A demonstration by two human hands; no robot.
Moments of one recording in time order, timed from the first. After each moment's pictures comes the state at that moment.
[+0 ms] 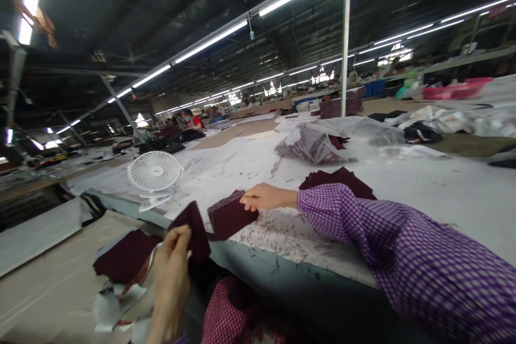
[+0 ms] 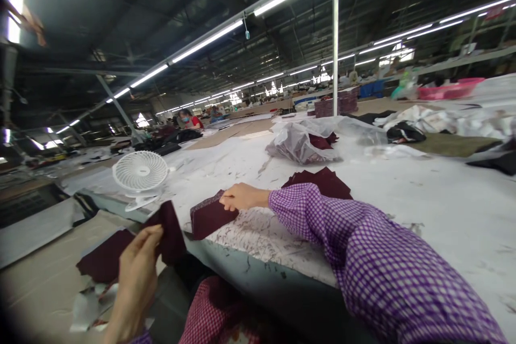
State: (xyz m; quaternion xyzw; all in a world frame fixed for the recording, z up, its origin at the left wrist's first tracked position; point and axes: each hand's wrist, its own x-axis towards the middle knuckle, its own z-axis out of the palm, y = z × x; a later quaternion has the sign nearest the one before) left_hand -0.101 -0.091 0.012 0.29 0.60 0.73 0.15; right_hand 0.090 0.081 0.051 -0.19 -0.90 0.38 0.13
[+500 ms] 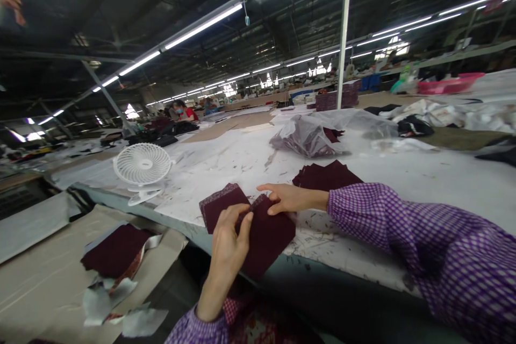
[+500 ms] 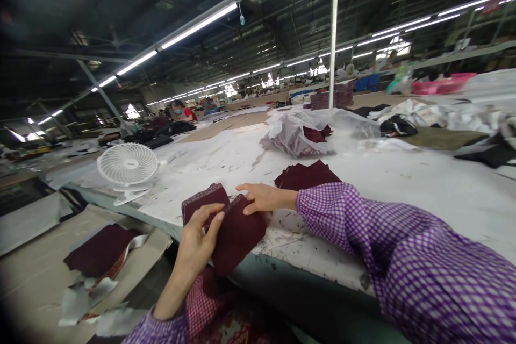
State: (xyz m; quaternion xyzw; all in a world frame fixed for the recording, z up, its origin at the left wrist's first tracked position) left_hand -0.004 -0.068 0.019 0.64 0.63 0.44 0.04; right_hand 0.162 0.066 0.040 -0.24 -0.89 0.36 0.12
